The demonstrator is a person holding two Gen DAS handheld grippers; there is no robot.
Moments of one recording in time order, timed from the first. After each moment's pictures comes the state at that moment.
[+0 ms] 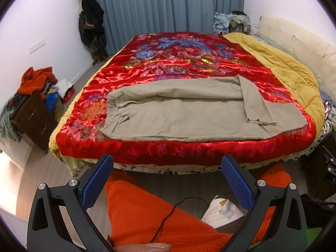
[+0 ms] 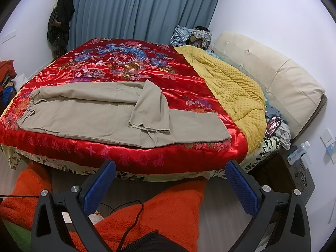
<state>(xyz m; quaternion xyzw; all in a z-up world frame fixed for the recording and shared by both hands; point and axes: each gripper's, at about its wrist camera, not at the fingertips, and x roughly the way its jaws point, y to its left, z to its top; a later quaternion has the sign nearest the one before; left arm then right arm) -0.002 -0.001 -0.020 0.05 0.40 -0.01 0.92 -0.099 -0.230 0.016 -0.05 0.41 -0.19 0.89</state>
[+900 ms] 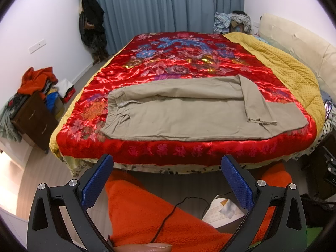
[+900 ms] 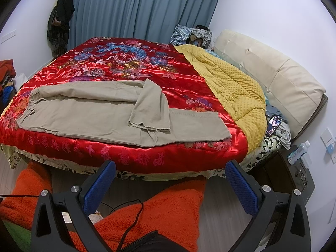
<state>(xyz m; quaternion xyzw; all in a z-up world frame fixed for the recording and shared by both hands) 0.000 -0.001 -0.018 0.05 0.40 -0.01 0.92 -0.099 -0.230 0.014 -0.05 0.41 -0.19 0.89</state>
